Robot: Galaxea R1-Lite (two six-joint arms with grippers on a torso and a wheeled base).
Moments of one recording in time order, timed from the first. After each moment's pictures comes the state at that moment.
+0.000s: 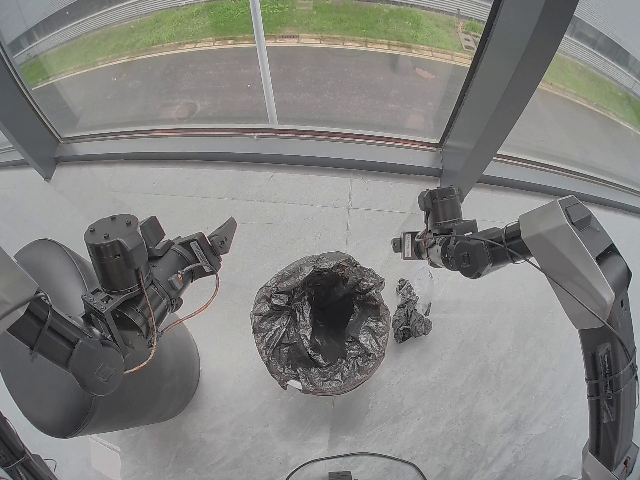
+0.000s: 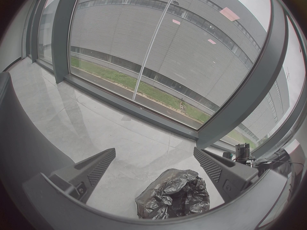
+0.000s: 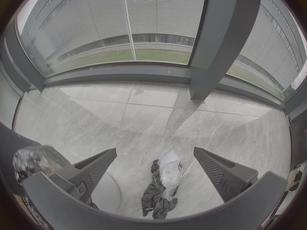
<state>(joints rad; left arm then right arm) -0.41 1.82 -0.63 -1.14 0.23 -0.38 0.35 2.45 -1.70 -0.24 -0.30 0.18</state>
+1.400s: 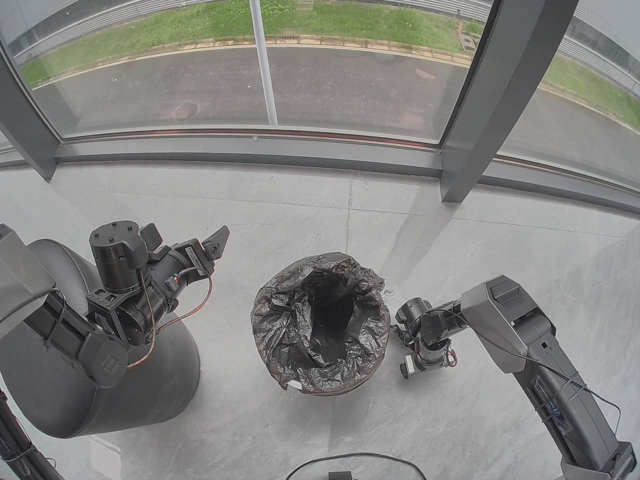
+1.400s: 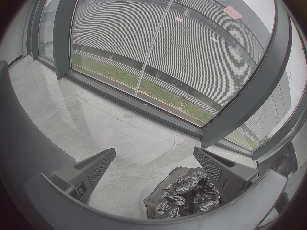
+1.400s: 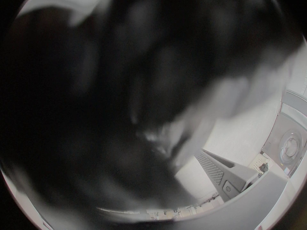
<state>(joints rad) -0.33 1.90 -0.63 -1.17 0.15 -0.39 0.32 2.99 -2.00 0.41 -0.29 0.24</state>
